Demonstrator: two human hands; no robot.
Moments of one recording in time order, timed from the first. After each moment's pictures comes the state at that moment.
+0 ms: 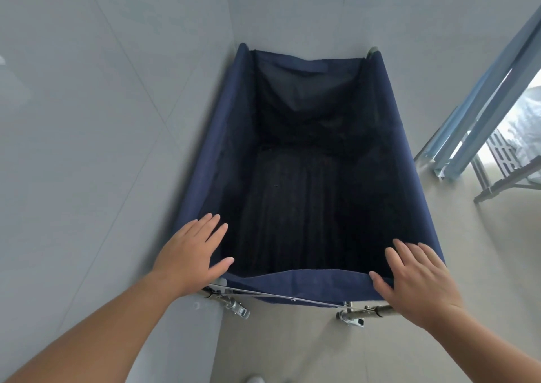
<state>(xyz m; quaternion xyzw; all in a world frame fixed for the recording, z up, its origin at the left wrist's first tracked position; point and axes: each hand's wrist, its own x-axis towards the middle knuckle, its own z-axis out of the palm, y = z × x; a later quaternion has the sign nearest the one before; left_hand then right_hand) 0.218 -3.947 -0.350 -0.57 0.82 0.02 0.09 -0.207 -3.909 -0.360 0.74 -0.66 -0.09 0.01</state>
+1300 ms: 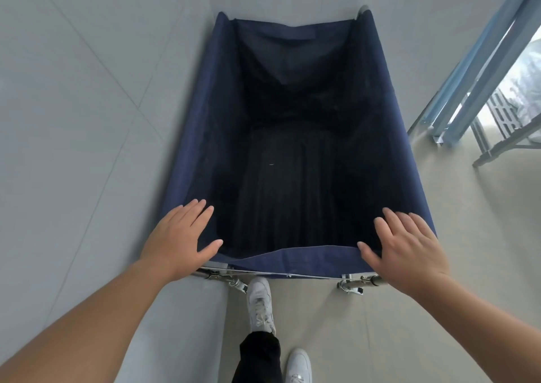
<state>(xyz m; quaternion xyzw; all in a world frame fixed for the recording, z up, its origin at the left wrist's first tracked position) 0.219 -3.951 -0.355 -0.58 0.81 0.03 0.08 -0.202 -3.911 -0.363 0.75 -0.66 -0.06 0.00</state>
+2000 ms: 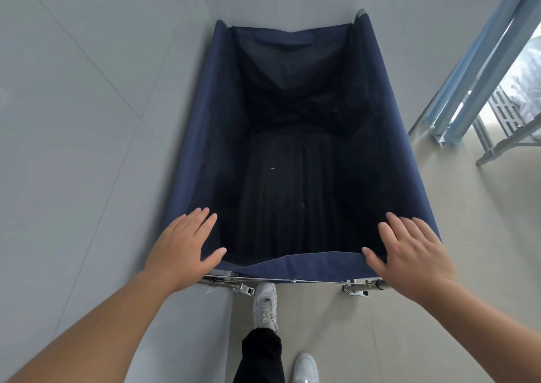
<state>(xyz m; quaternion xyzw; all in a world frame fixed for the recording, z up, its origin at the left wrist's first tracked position) 0.218 -3.947 -0.350 -0.58 0.81 0.04 0.08 -0.205 -3.910 -0.364 0.74 -0.66 -0.06 0.00</state>
